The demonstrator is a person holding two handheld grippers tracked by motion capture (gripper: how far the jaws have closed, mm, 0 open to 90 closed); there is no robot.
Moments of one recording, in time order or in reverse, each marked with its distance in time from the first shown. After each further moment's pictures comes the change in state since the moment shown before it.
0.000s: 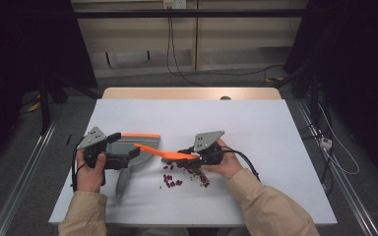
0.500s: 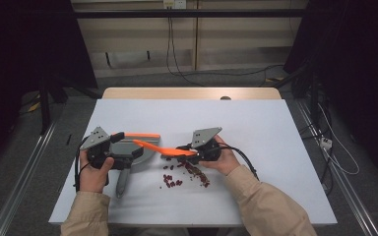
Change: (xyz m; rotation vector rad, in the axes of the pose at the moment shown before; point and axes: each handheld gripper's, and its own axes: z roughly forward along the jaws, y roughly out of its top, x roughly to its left) left arm -0.008 0.003 0.004 -0.019 -0.013 -0.003; right arm -0.010 0.002 0.007 0.003 -0.017 0.001
